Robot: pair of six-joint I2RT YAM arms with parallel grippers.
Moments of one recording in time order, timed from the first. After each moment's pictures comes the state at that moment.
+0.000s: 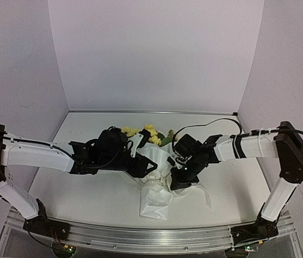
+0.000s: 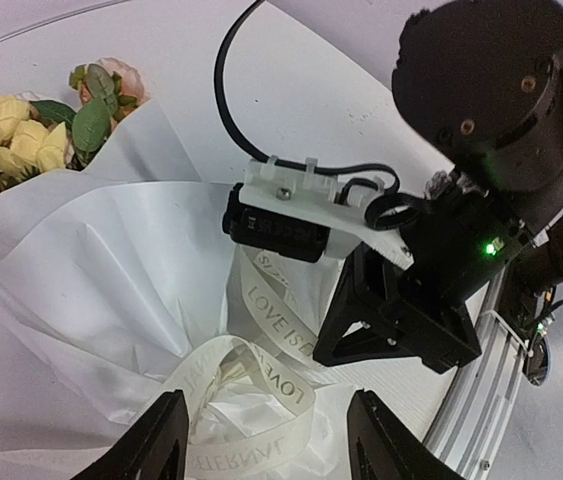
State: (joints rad) left arm -1.07 1.52 0.94 0.04 0.05 -0.39; right arm 0.87 1.76 1.10 -0.57 -0.30 0.58
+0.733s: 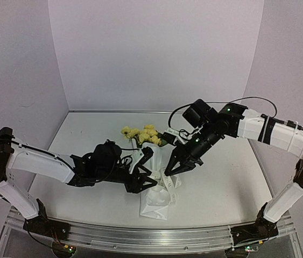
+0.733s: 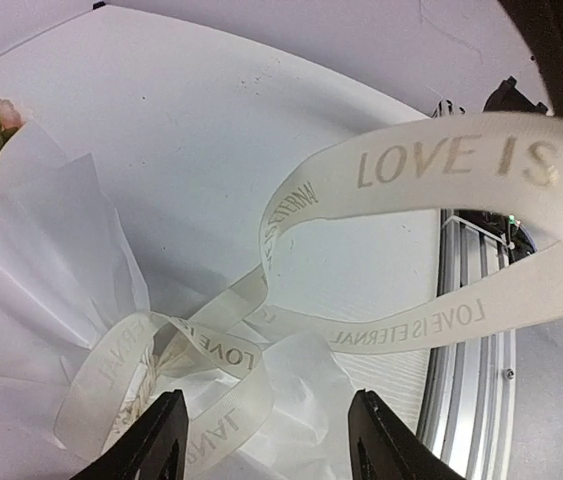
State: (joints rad) left arm -1.07 1.53 0.75 0.33 0.27 -0.13; right arm 0.88 1.59 1.43 -0.94 -0.70 0.52
